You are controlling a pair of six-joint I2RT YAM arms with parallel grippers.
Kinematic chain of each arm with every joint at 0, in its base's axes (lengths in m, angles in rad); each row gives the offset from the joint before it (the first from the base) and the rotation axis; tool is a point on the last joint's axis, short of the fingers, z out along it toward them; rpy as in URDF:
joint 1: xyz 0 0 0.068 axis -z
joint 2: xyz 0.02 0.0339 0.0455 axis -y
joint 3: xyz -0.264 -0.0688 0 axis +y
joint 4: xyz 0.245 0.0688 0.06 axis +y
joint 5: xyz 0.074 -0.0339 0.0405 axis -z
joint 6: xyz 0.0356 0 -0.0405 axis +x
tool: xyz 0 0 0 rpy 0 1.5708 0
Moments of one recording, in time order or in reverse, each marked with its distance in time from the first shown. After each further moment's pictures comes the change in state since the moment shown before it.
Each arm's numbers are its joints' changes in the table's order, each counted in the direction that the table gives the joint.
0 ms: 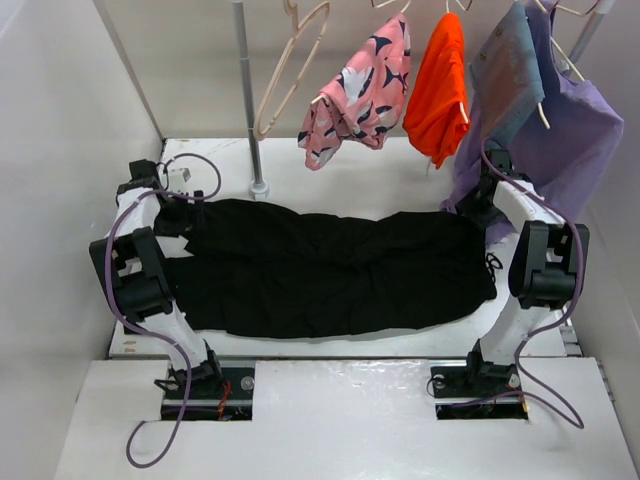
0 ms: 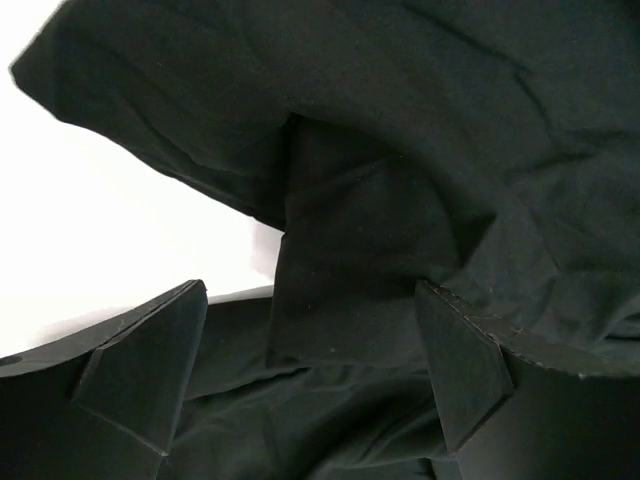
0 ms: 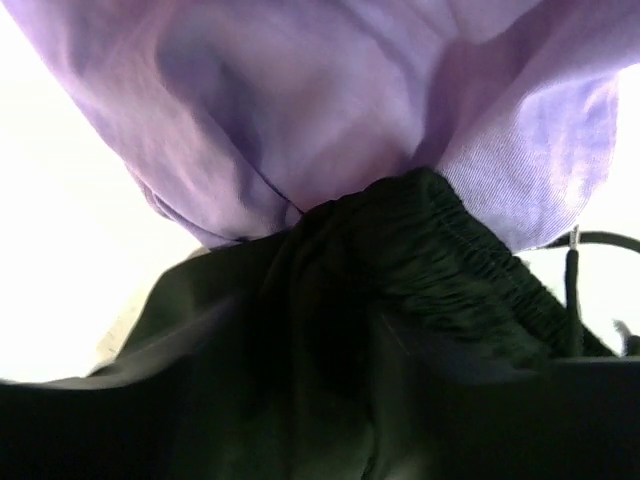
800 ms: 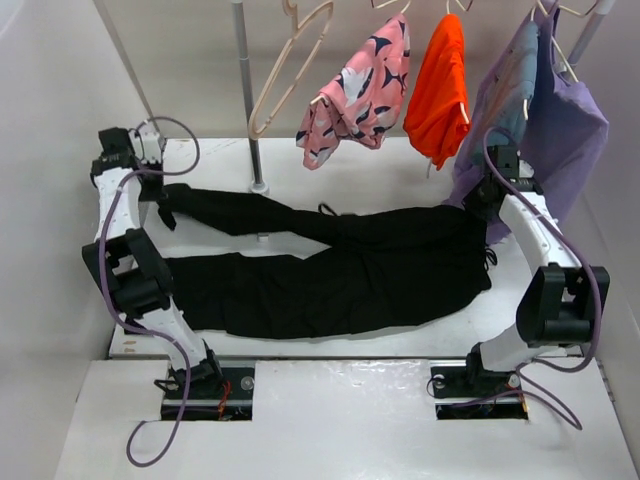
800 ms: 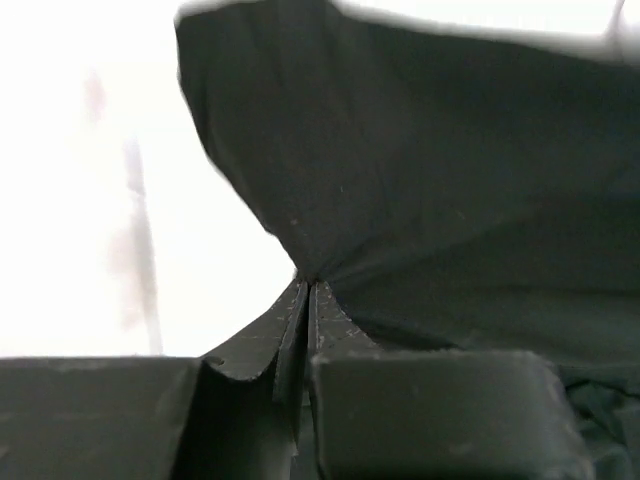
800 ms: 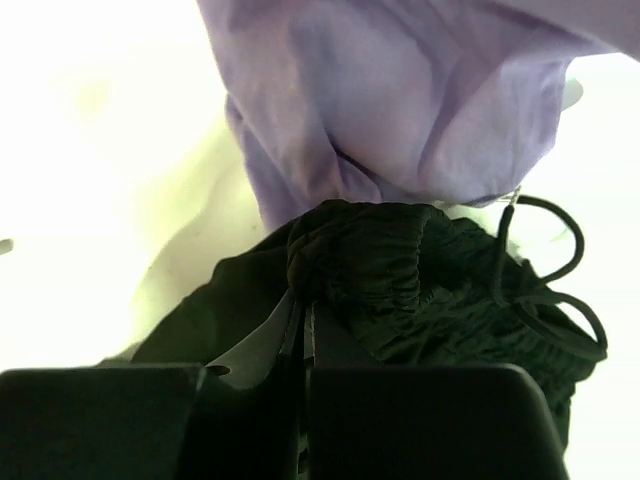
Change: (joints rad) left arm -0.047 -0.059 -0.257 0.038 -0.060 0.057; right arm -0.071 0.261 0.069 0.008 0.064 -0.054
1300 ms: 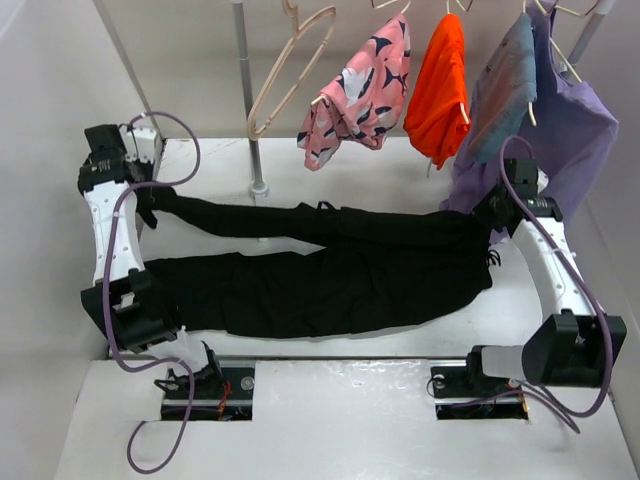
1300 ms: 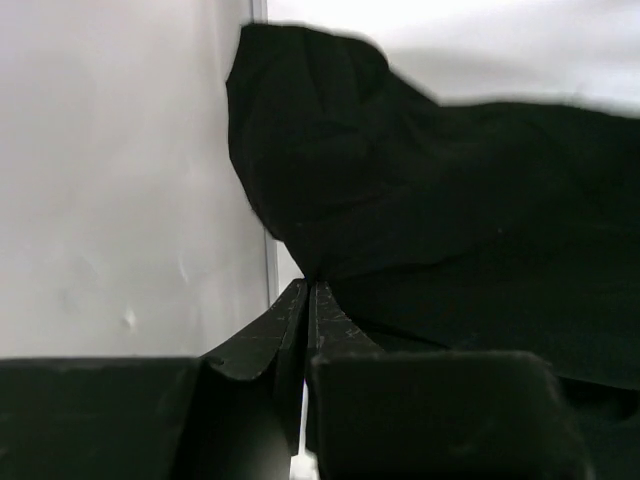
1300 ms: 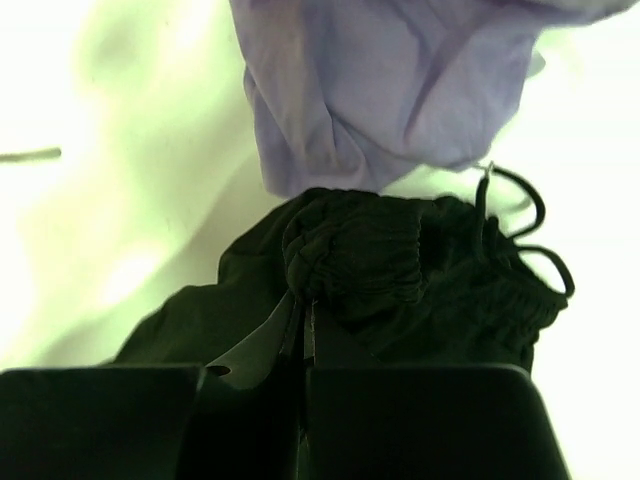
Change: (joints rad) left arm 0.008 0.252 -0.040 0.080 -0.151 0.159; right arm 0.029 0.229 0.094 0.024 -0.056 -0.044
